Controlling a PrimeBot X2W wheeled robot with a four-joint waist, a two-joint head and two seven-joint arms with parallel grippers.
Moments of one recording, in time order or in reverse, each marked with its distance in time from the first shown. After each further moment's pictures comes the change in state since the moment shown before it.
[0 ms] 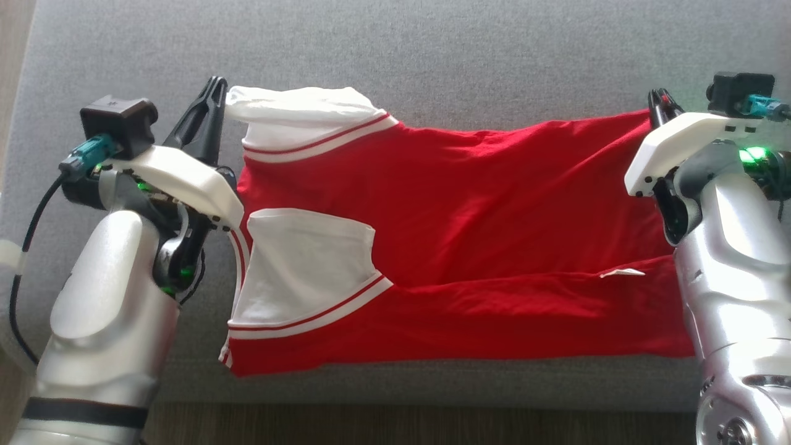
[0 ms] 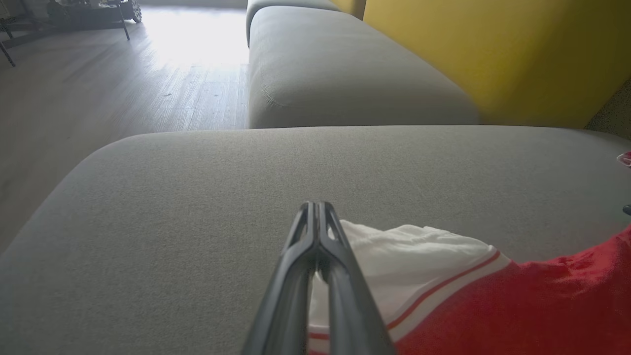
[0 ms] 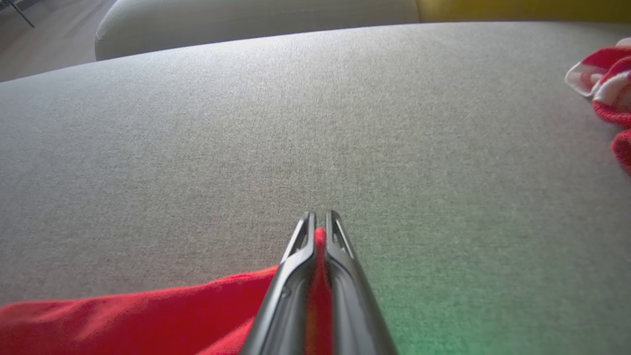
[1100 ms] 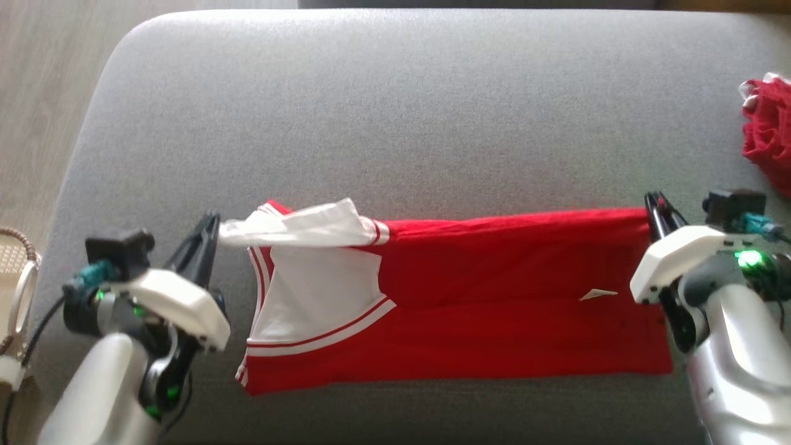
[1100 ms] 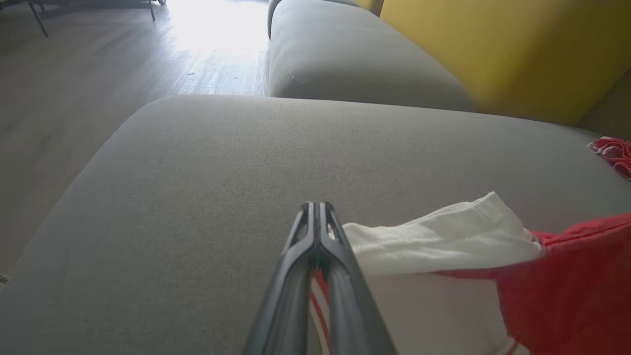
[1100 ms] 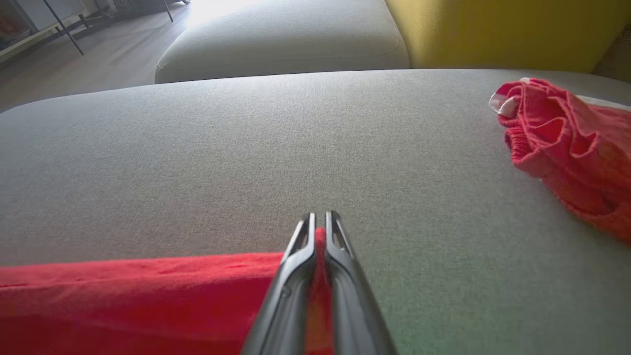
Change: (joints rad) left arm 0.334 0.081 0.008 -0.159 -0.091 0.038 0.040; right arm 0.383 -0.060 0.153 -0.299 0.191 0.000 0.004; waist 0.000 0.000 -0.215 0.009
